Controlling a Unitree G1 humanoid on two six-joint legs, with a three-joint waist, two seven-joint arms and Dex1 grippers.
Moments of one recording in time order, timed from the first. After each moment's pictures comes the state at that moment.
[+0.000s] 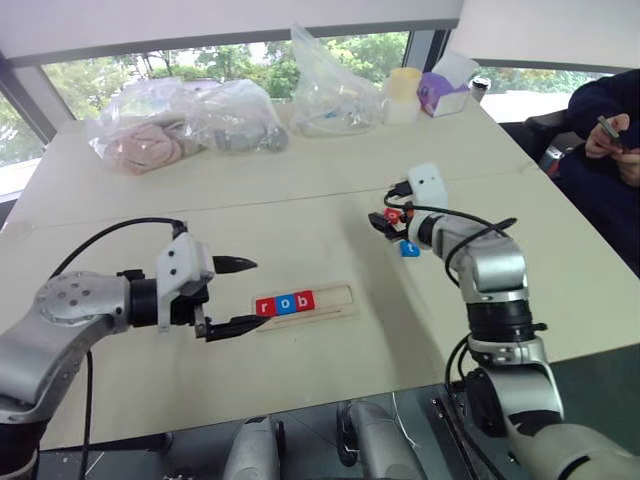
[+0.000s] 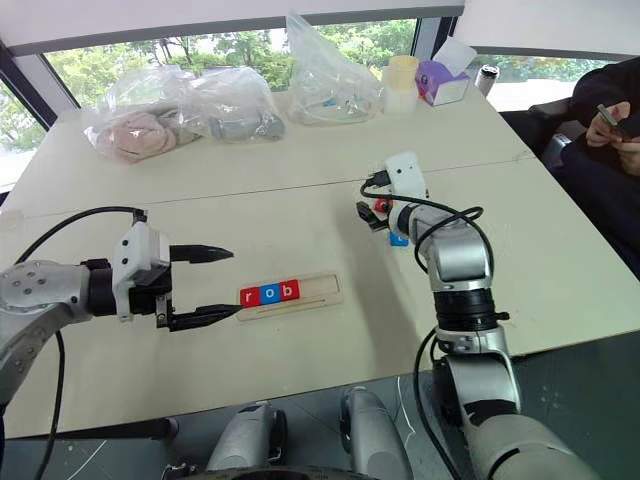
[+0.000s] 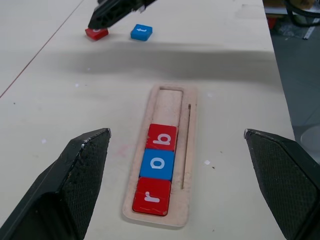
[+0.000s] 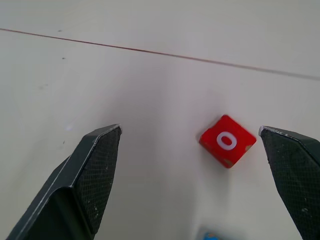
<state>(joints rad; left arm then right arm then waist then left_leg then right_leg) -0.12 0.93 0.15 -0.54 -0.62 0.56 -0.99 -0.74 -0.21 -0.08 0.09 0.03 0.99 0.29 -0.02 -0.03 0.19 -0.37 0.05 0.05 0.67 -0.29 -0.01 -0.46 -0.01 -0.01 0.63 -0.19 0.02</state>
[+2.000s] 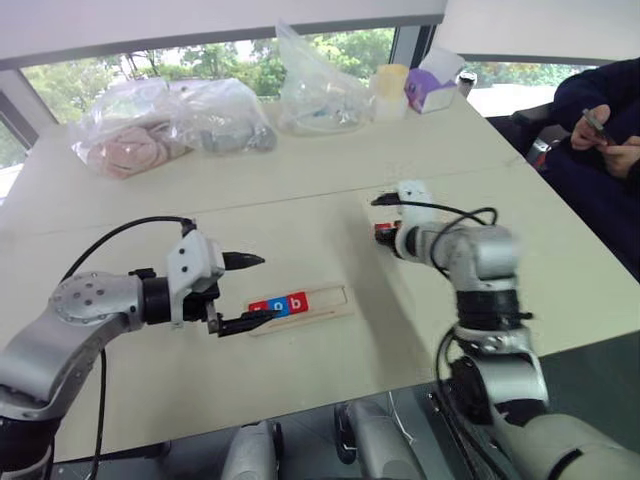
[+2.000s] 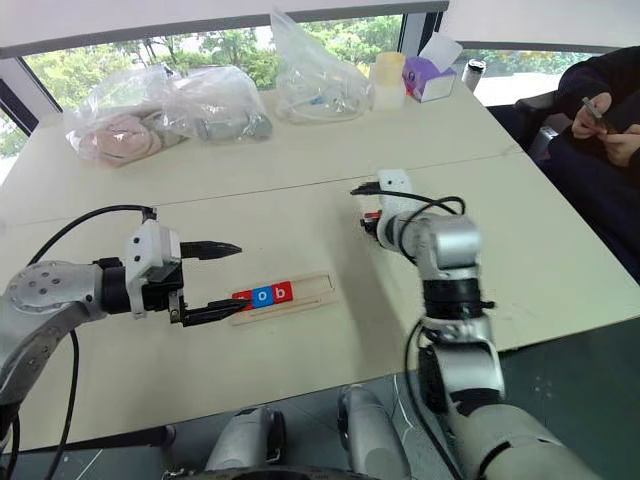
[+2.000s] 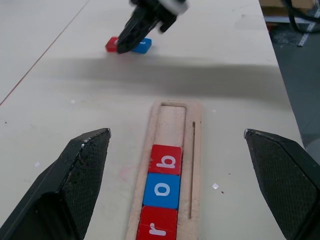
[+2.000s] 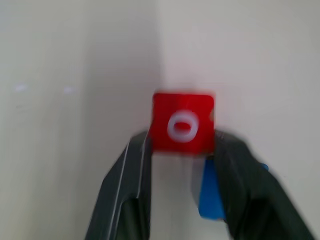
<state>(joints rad) -0.15 0.89 0.09 -0.54 -0.61 0.56 -0.95 -0.73 -0.34 -0.08 -0.21 0.34 1.53 0.17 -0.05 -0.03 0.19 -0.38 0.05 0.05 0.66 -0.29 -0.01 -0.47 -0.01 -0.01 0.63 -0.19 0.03</state>
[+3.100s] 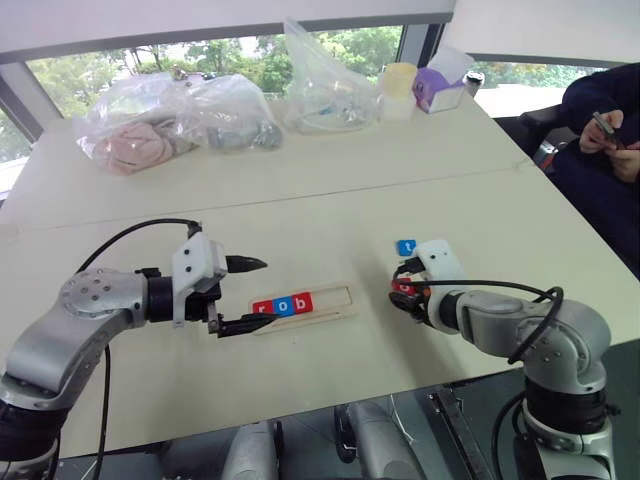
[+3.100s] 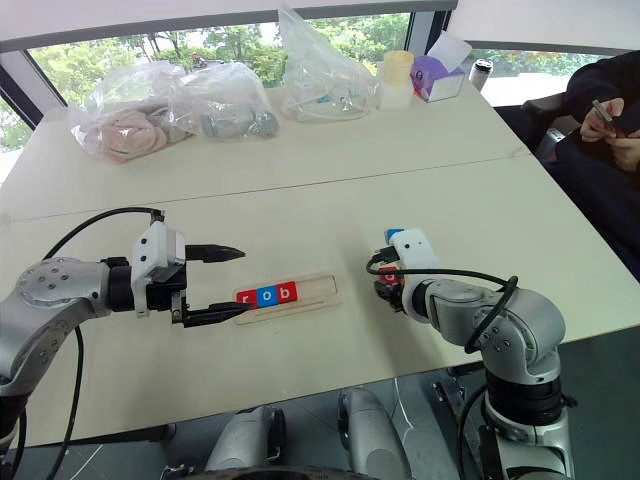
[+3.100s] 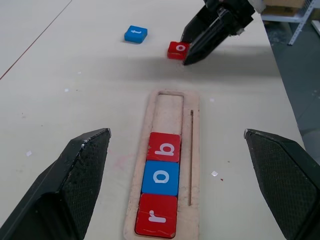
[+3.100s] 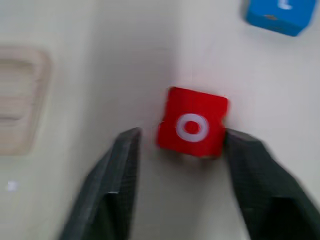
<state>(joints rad) -0.17 0.88 0.06 -0.49 -0.58 0.54 -1.00 -0.37 -0.46 -0.10 -0.57 0.87 1.61 -0.19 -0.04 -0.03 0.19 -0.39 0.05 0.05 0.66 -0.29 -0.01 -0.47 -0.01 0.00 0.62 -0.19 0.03</state>
